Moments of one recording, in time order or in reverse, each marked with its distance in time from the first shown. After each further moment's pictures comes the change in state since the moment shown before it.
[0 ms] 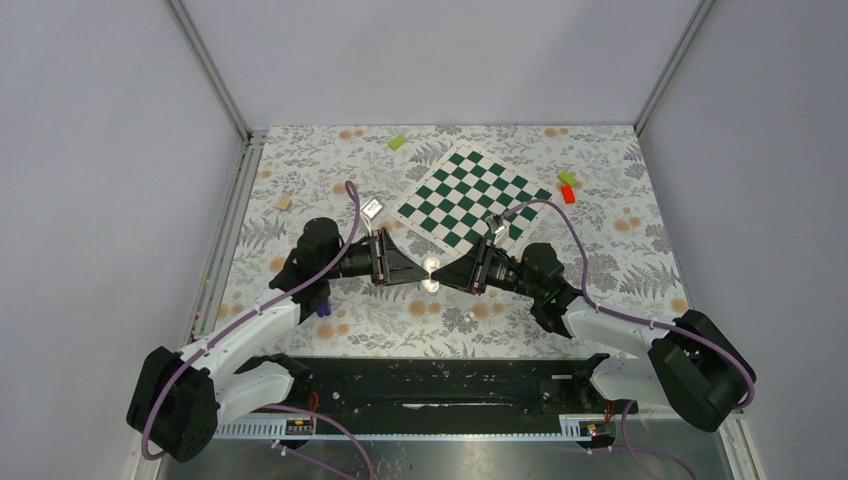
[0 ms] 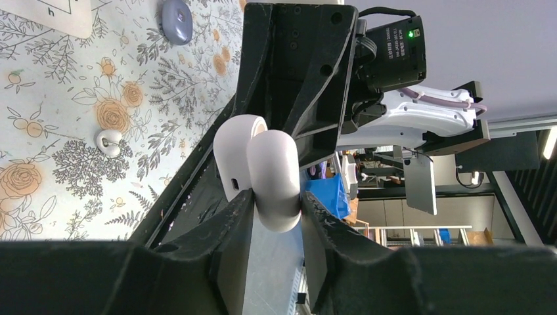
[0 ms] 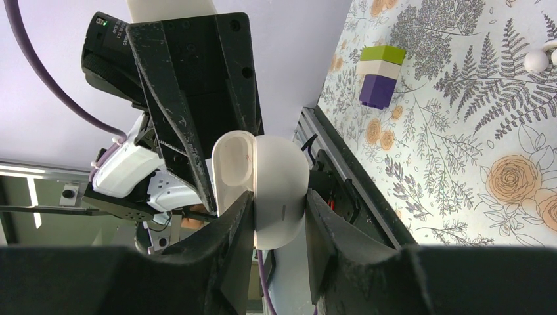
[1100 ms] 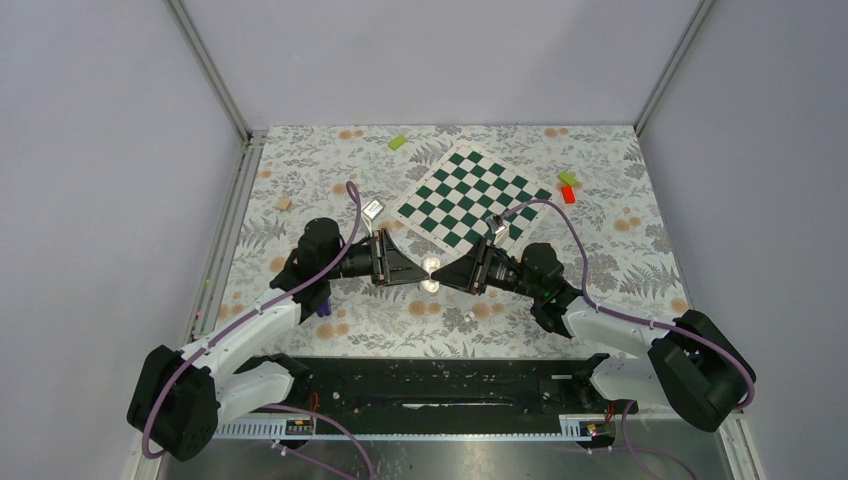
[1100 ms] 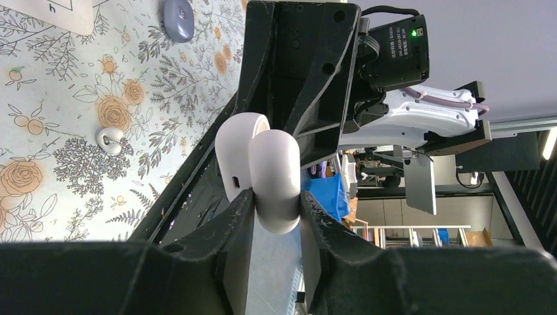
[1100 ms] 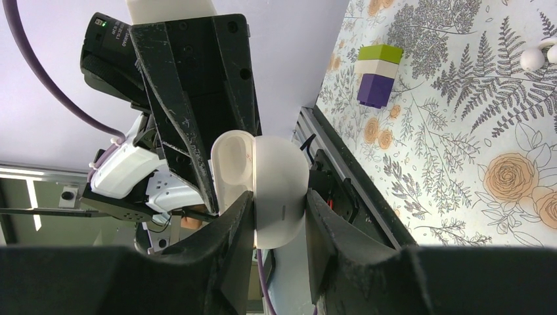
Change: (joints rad) left arm 0.000 0.006 -0.004 0.000 0.001 0.002; right arm 0.000 0.000 0.000 -0.005 0.001 0.003
